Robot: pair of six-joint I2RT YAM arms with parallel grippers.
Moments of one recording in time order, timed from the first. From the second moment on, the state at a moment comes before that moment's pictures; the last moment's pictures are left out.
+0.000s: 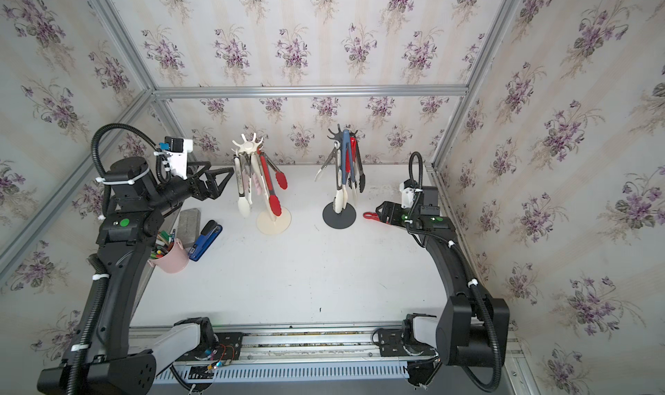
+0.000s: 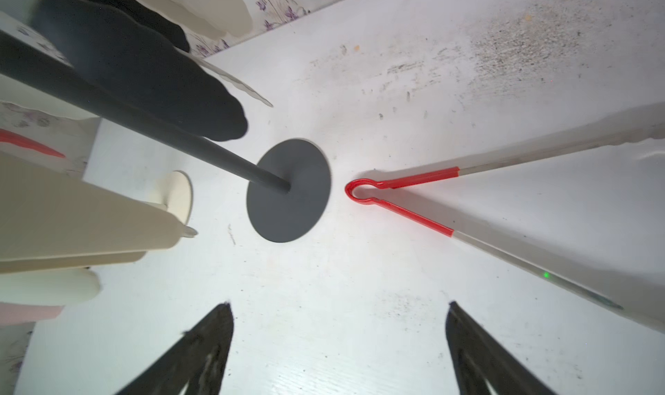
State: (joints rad) left arm 0.10 1.10 1.32 -0.45 0.65 -0.07; right arm -0.03 1.29 0.95 -0.48 -0.37 0.17
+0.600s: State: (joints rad) left arm -0.02 0.89 1.15 -0.44 0.55 -0.09; right arm -0.03 1.67 1.08 -0.55 -0.14 -0.25
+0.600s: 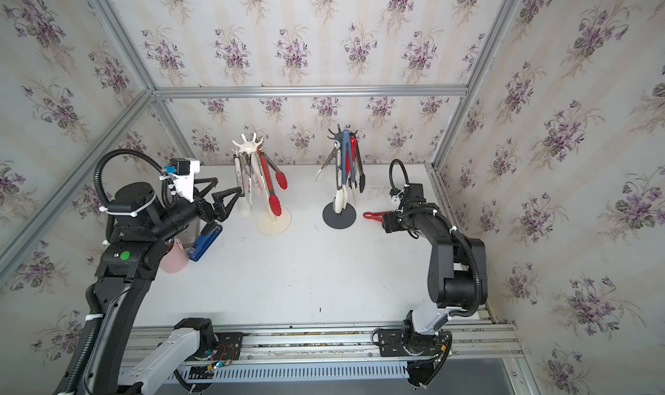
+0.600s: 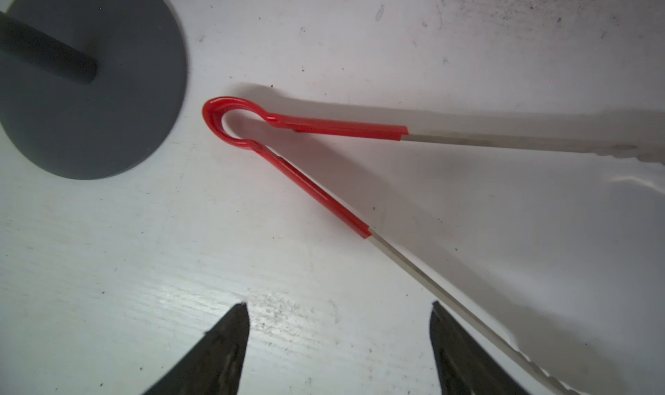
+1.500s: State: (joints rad) left arm -0.03 0.83 1.10 -0.47 0.51 -0.08; right arm -0.01 1.91 1.20 -0.58 -0.09 -0.38
